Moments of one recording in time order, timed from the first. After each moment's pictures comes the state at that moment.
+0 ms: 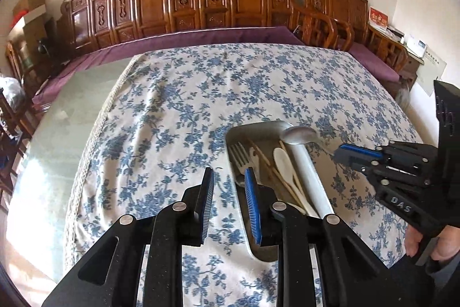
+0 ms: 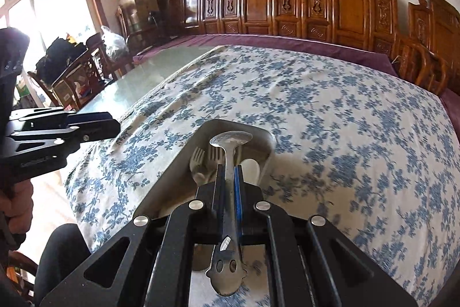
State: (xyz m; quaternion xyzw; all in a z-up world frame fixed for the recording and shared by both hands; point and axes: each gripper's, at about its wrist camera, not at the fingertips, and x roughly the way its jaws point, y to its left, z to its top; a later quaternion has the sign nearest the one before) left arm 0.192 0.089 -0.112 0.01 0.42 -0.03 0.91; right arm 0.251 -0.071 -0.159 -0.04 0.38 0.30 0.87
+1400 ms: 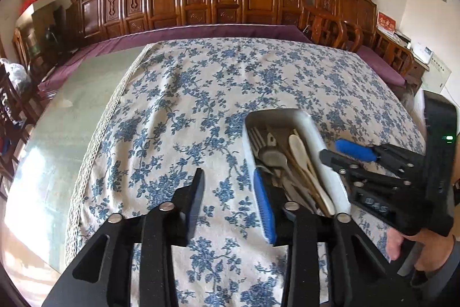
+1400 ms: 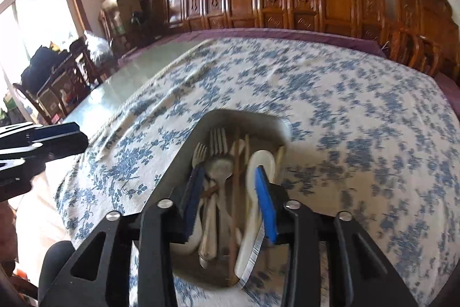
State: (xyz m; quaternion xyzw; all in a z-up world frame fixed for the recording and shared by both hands) left arm 0.170 0.110 -0.122 0.00 0.42 -0.02 0.91; right arm 0.243 -0.054 -0.178 -0.01 0.39 0.25 0.89
